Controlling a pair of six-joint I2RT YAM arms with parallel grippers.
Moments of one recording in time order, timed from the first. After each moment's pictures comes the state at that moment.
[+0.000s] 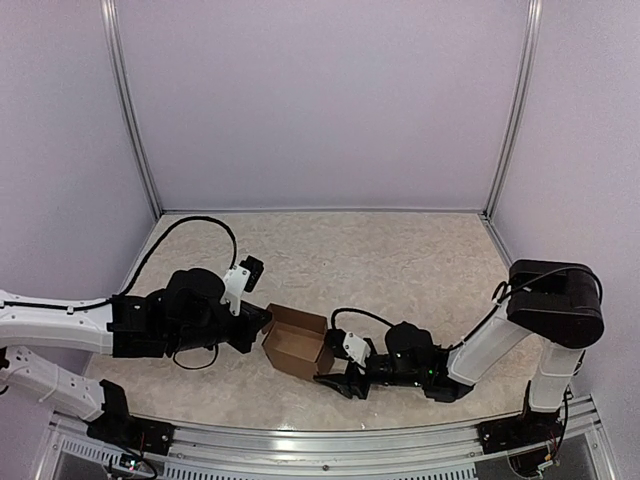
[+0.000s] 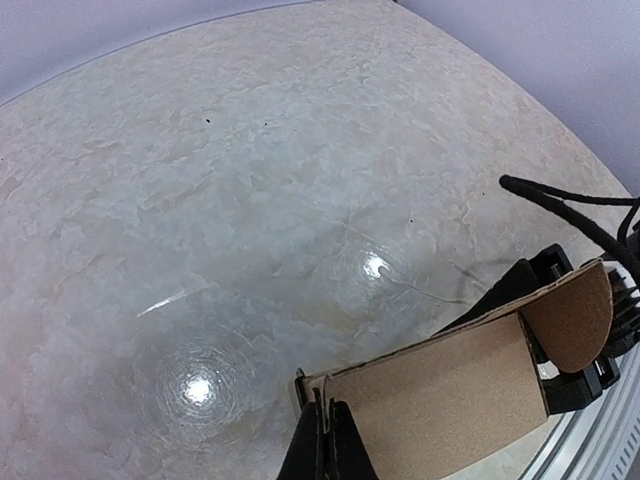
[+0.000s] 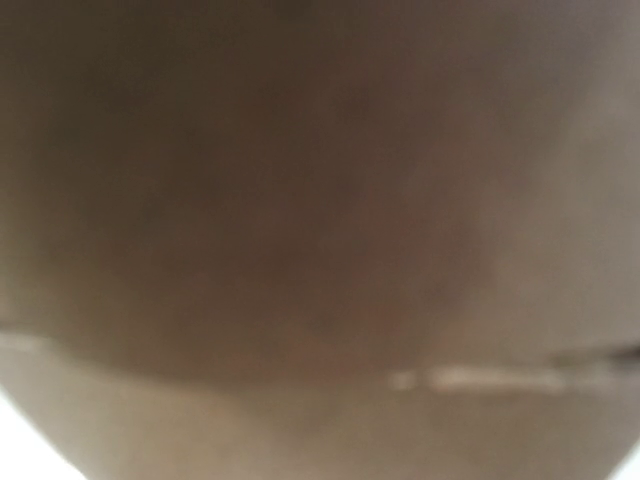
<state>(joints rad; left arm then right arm) -1.09 1.15 0.66 -0.09 -0.26 -0.38 1.15 1.85 0.51 1.04 -0.09 -0.06</state>
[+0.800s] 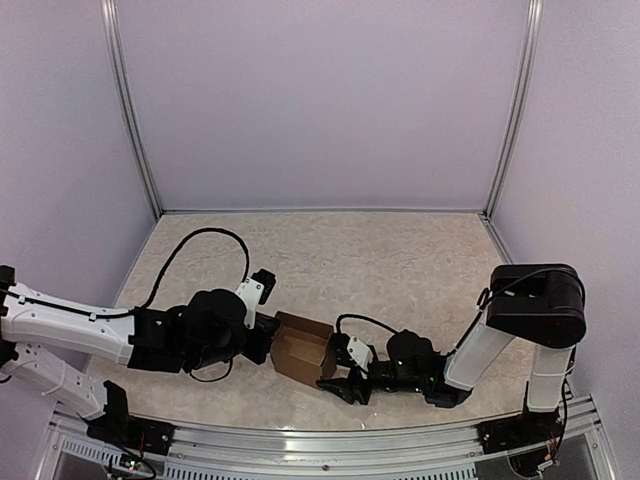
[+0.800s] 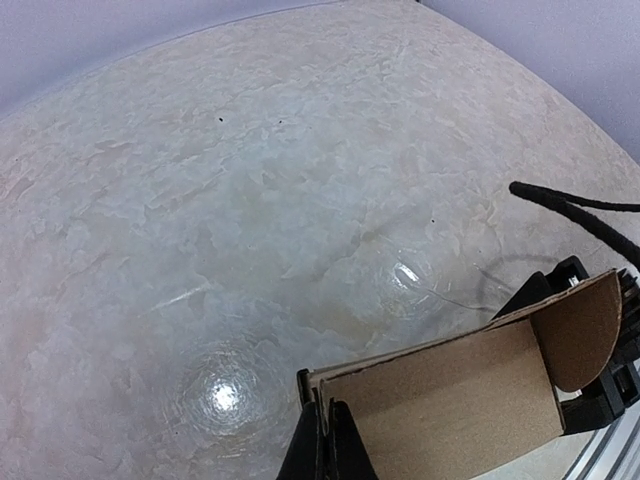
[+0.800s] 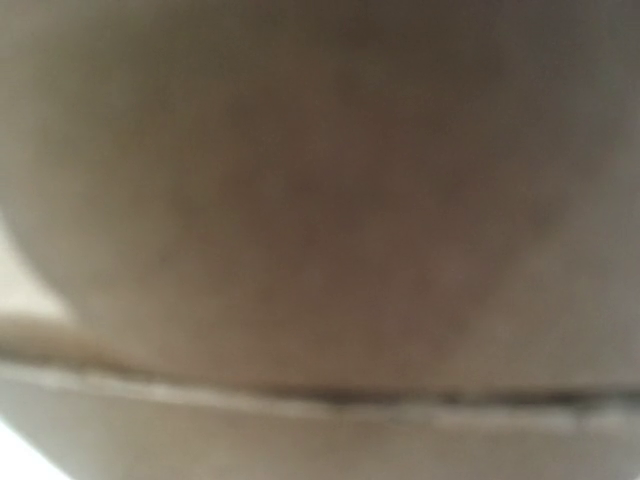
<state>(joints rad) -1.19 1.27 0.64 0.02 -0.43 -0.40 1.15 1.94 0.48 1.15 -0.10 0.02</state>
